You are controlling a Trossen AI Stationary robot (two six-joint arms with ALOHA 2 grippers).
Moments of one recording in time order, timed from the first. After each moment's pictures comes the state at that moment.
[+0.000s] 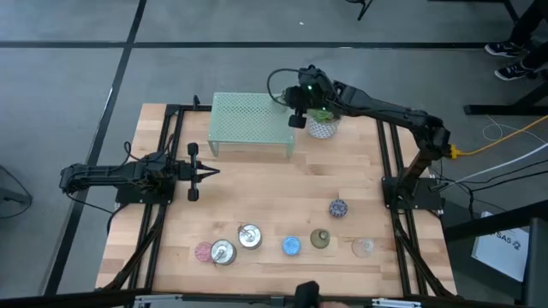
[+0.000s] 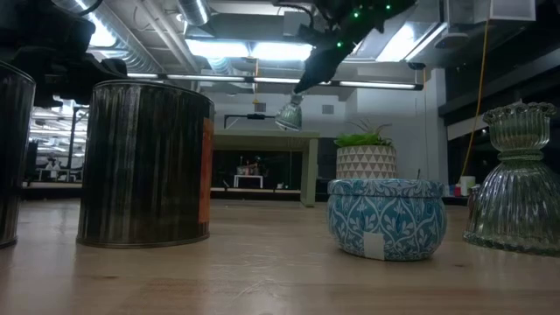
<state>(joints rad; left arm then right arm) 0.09 0.09 0.01 0.01 -0.03 0.34 -0.45 1.72 1.55 -0.44 0.15 -0.57</state>
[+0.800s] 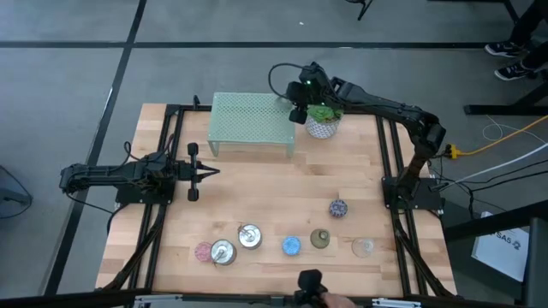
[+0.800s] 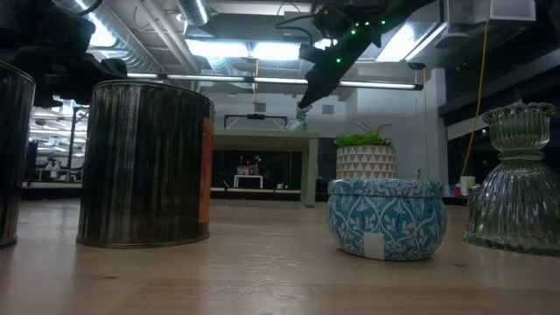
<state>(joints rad) 0.09 0.09 0.01 0.01 -0.03 0.34 -0.52 1.77 1.55 -0.45 0.13 -0.51</state>
